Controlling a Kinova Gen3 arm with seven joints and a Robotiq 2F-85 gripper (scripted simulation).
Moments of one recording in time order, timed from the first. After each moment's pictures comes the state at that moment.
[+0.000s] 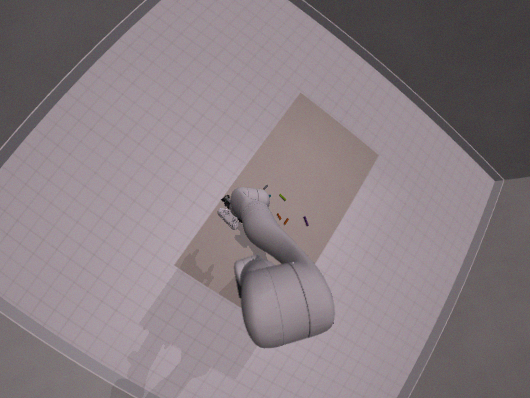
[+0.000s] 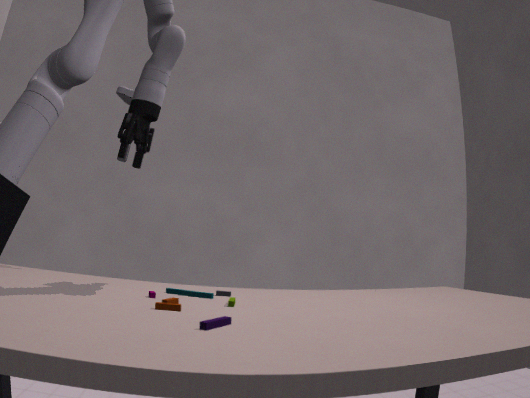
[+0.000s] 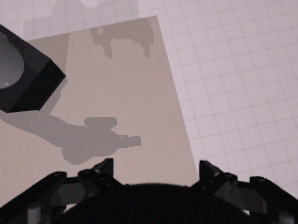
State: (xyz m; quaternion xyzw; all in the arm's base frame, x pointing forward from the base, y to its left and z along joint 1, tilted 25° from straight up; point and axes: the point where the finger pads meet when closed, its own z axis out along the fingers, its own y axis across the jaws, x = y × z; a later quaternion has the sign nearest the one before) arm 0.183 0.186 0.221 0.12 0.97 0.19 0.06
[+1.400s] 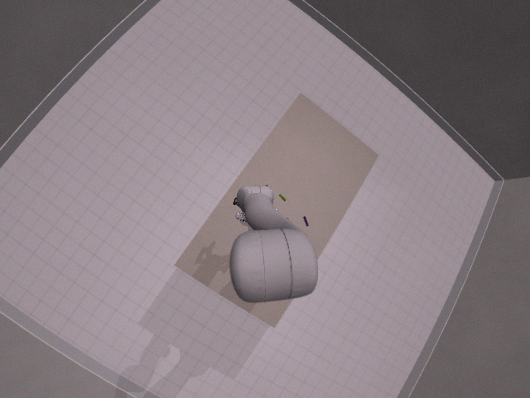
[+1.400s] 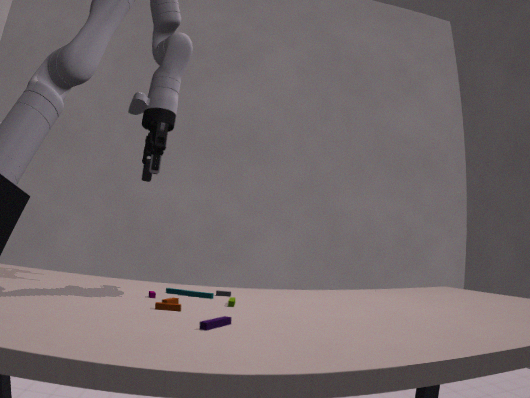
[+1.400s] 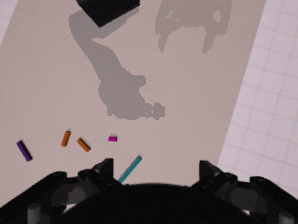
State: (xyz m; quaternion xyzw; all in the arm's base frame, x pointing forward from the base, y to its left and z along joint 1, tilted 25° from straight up) arm 0.249 0.147 0.194 -0.12 0.97 0.10 0.16
